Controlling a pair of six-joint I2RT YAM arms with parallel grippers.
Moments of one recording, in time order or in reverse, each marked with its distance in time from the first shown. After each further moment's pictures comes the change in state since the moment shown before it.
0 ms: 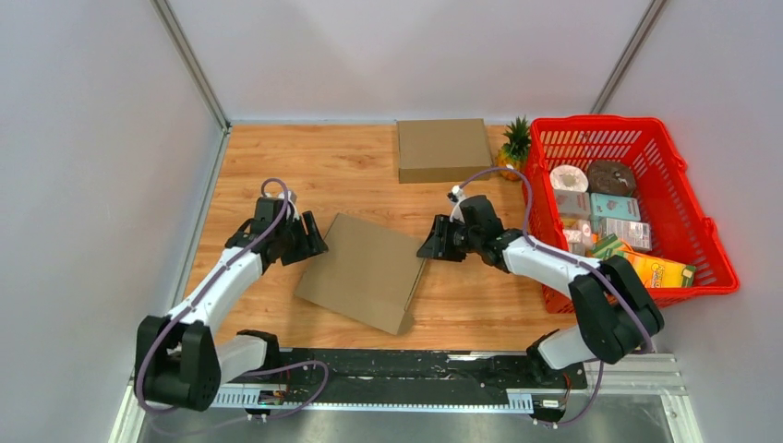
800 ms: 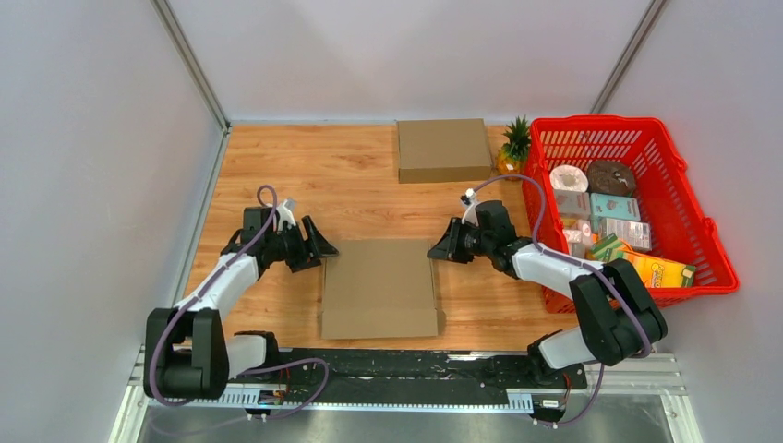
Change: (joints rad) left arm 0.166 0.120 -0.101 0.202 0.464 -0.010; right arm -0.111 0.022 -0.102 0.159 -0.124 0.007
